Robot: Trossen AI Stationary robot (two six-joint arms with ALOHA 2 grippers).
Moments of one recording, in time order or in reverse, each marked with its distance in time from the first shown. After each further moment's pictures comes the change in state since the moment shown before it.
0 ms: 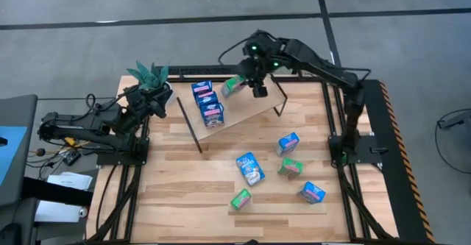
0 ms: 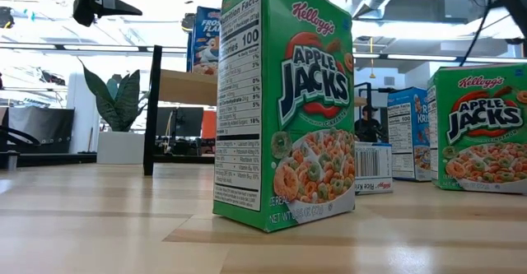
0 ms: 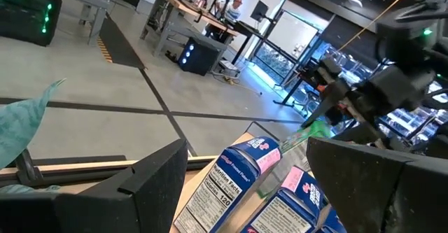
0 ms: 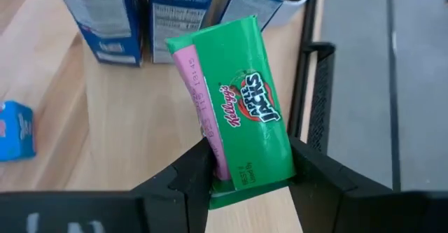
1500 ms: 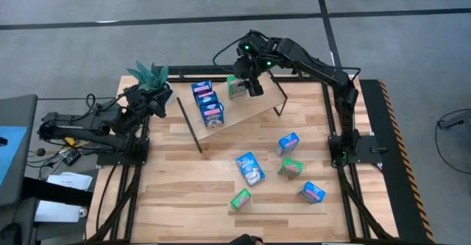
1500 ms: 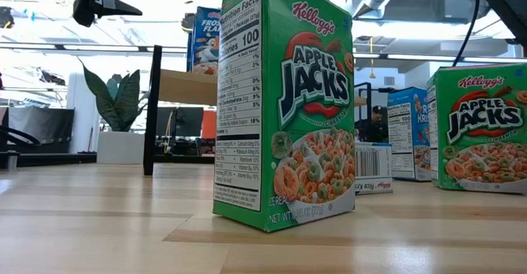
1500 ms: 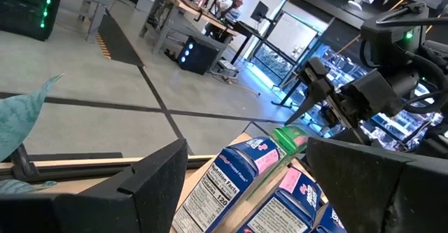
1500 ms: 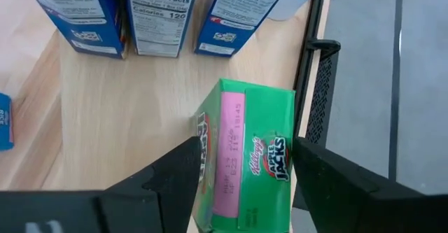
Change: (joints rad) left arm 0.000 0.000 0.000 0.000 0.000 -0.028; right arm -0.008 0.075 0.072 -0.005 0.004 -0.046
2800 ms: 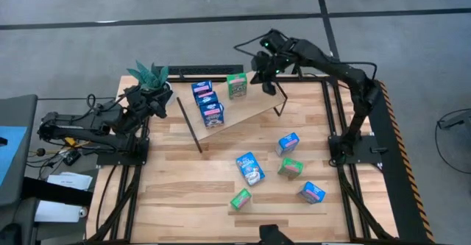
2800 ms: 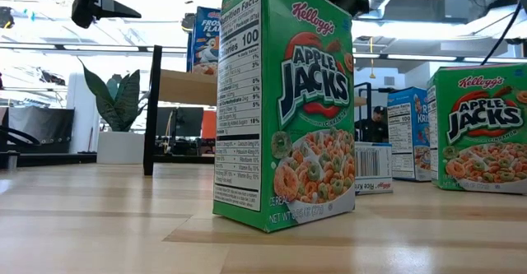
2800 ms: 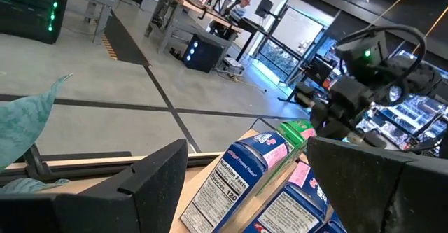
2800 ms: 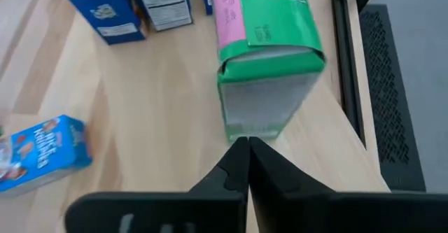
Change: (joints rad) left arm 0.000 0.000 0.000 -0.032 -0.008 0.010; right arm -0.180 -0.210 -0.477 0.219 -0.281 0.219
